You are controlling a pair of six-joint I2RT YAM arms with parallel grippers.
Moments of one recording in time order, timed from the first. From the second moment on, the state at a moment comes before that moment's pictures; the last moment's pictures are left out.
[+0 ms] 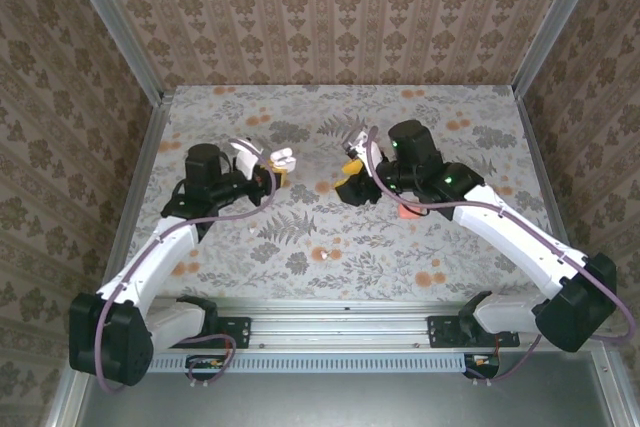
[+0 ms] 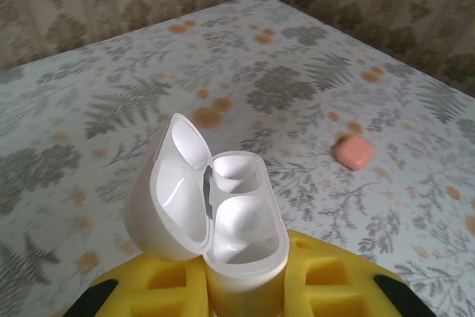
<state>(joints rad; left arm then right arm) -0.30 1.09 0.73 -0.06 0.65 0.09 0.60 1.28 1.15 -0.46 -0.45 -0.12</state>
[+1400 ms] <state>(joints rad) -0.25 0.90 0.53 -0.16 0.39 -0.10 0.89 1.88 1.32 -0.83 -0.25 -1.27</state>
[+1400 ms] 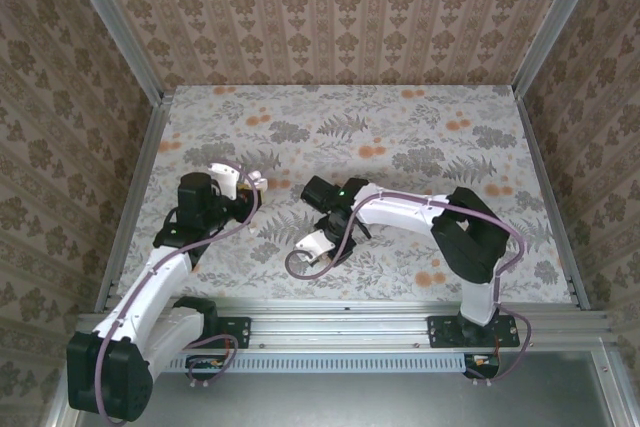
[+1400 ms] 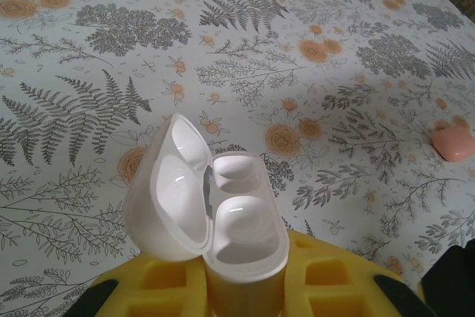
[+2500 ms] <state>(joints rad) -0.25 0.90 0.53 -0.16 0.39 -0.10 0.89 2.02 1.39 -0.82 -0.21 -1.29</state>
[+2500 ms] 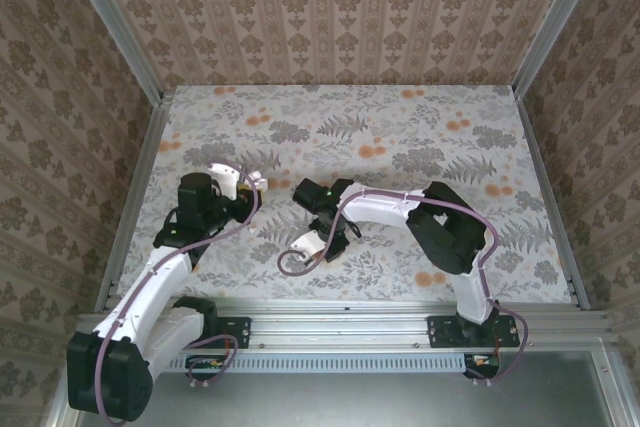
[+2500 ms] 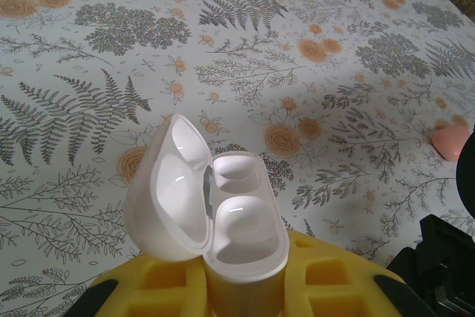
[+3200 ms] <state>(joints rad) -0.38 0.90 0.39 0.10 0.39 -0.09 0.80 1.72 1.21 -0.62 -0.33 -1.07</state>
